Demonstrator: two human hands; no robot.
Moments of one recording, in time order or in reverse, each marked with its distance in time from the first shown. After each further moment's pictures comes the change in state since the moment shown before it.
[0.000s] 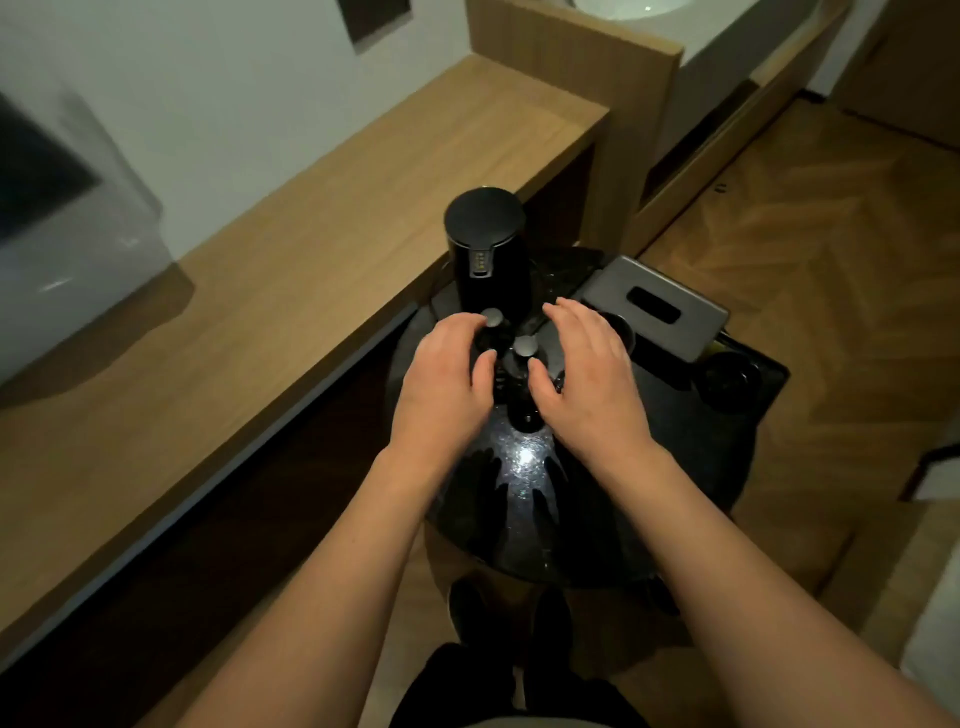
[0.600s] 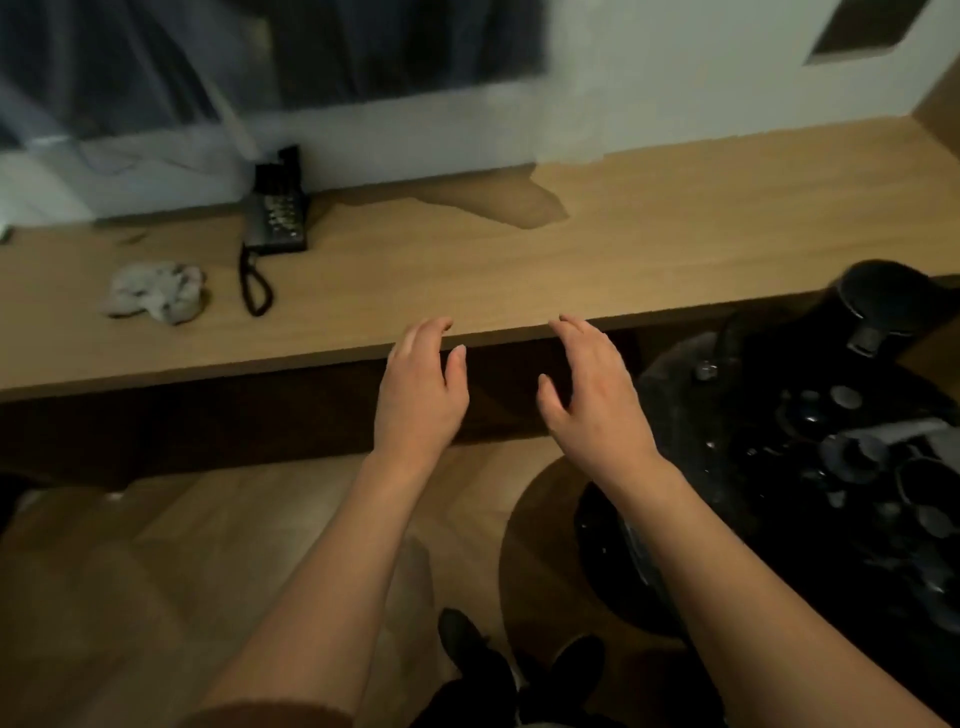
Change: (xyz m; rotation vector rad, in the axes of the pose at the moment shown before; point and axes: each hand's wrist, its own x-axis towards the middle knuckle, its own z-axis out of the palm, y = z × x) left_hand -0.186 -0.203 -0.160 0.025 0.468 -0.698; right_hand -0.049 -0.243 0.146 0.079 -0.448 -0.542
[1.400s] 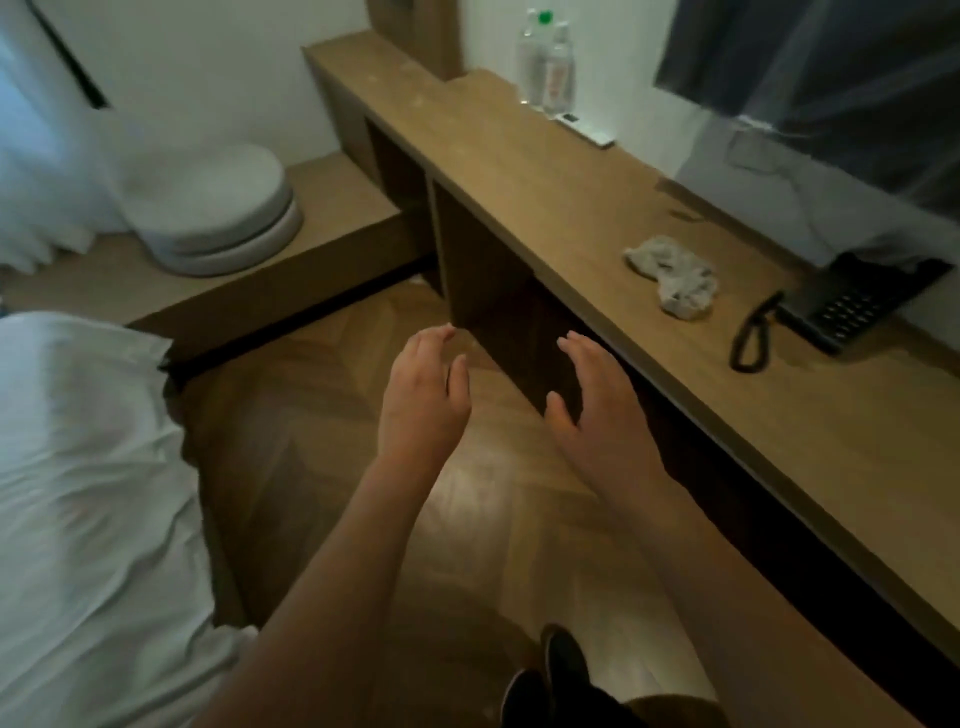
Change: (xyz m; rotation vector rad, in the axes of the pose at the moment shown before) left_hand -0.165 -0.319 -0.284 0.099 0.717 -0.737; right_hand -0.009 -0.406 0.254 0.196 -0.609 -0.820
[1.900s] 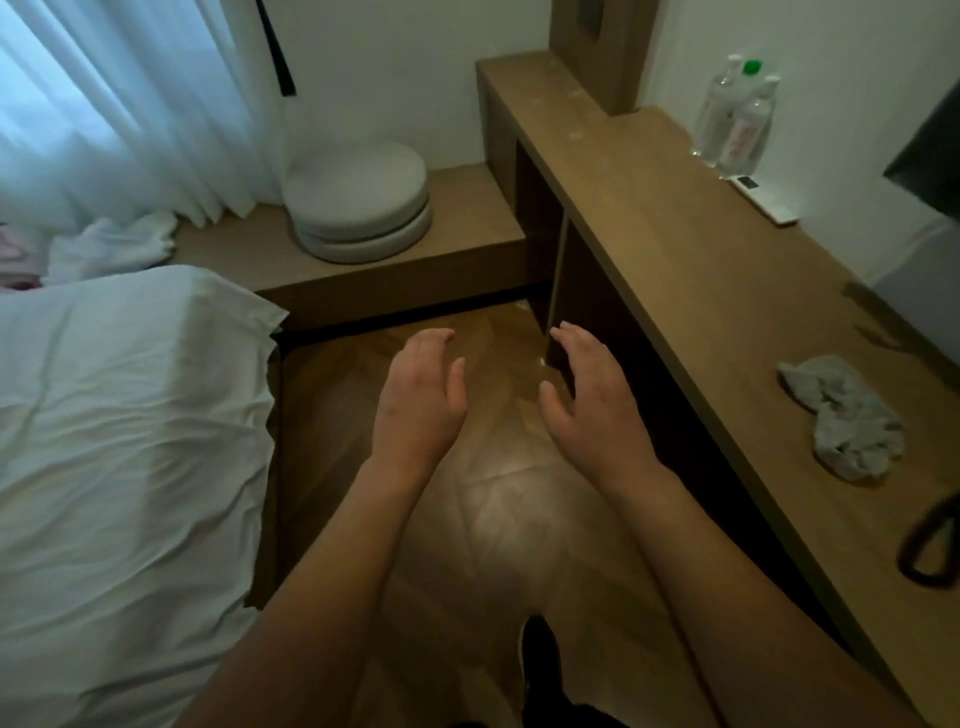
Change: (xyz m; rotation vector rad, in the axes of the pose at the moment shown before) left_hand 0.122 -0.071 -0.035 0.180 0.206 -0.181; right_hand 0.186 -0.051 0.069 0.123 -0.168 -0.272
